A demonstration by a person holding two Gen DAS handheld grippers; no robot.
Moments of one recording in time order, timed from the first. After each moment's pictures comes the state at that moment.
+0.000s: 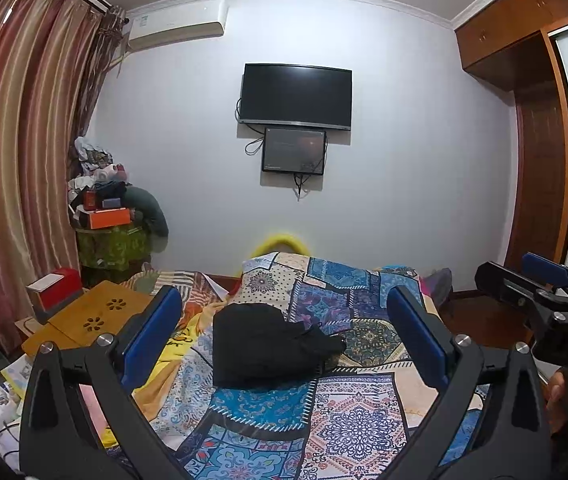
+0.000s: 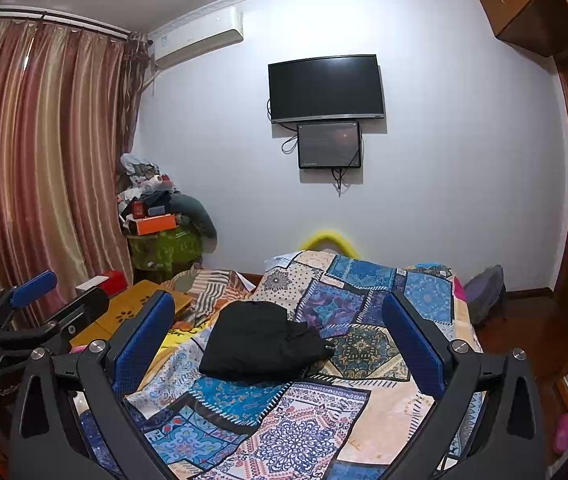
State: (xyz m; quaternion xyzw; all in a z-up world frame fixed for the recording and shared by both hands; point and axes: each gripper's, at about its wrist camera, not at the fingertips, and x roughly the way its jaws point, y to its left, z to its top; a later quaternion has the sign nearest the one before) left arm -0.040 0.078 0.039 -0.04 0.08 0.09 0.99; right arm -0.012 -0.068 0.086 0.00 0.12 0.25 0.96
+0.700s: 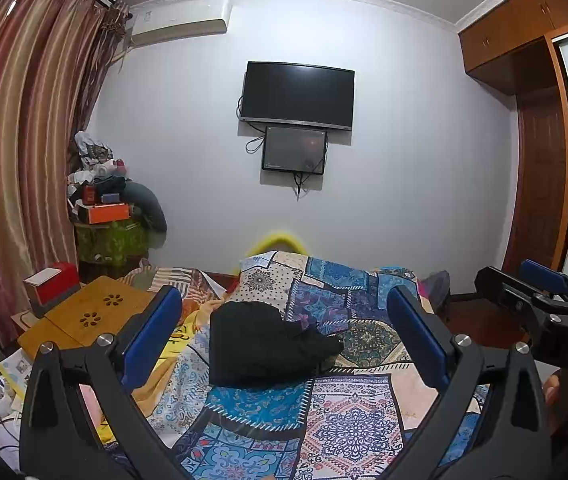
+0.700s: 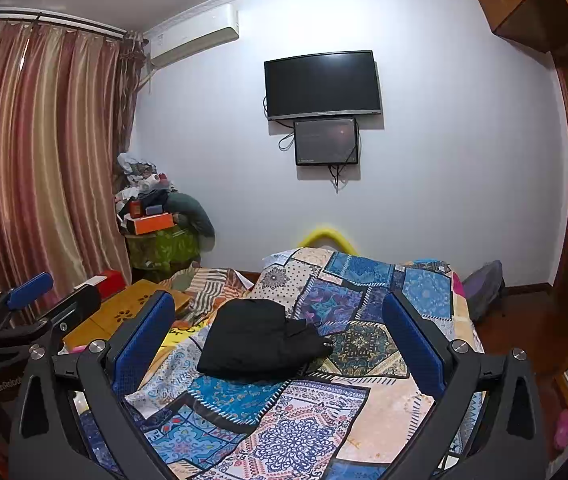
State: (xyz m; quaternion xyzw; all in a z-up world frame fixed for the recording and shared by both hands) left arm -0.038 0.081 0.037 -0.05 0.08 0.09 0.99; right arm -0.007 -0.066 0.083 0.00 0.13 0.24 0.96
